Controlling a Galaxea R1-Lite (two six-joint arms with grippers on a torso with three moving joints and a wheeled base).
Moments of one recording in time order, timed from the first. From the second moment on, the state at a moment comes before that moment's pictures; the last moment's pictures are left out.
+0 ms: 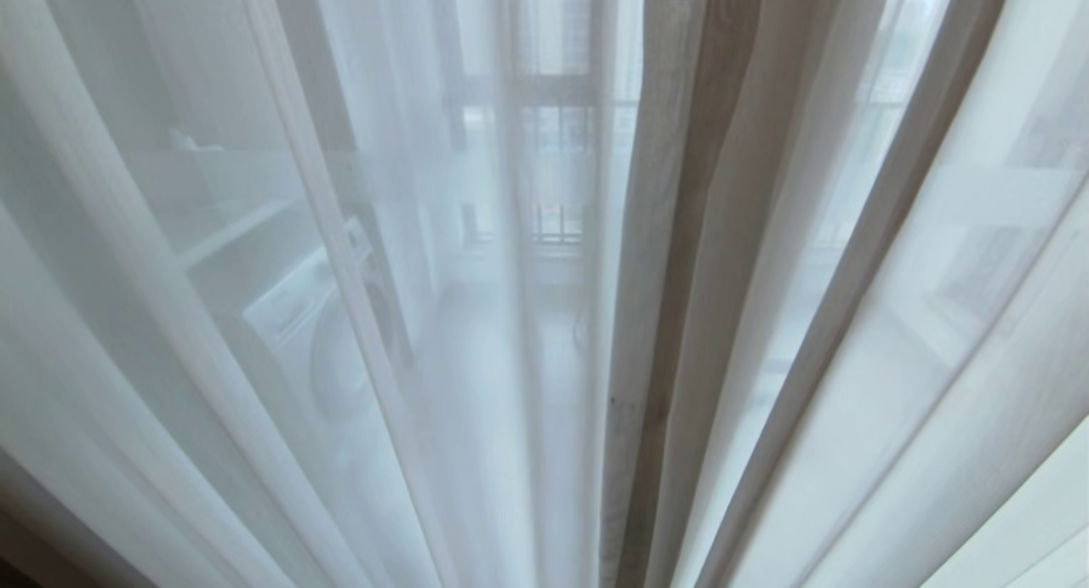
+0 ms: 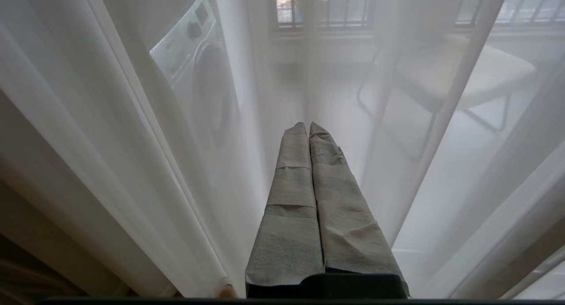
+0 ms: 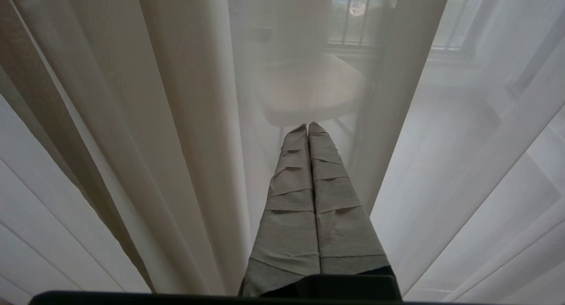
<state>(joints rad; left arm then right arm) 0.01 0.00 -0.04 0.09 0.02 0.05 0.00 0.00 0.00 0.00 0.01 -0.02</state>
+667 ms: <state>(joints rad) 0.01 0.00 -0.04 0.09 0.02 0.05 0.00 0.00 0.00 0.00 0.01 -0.02</state>
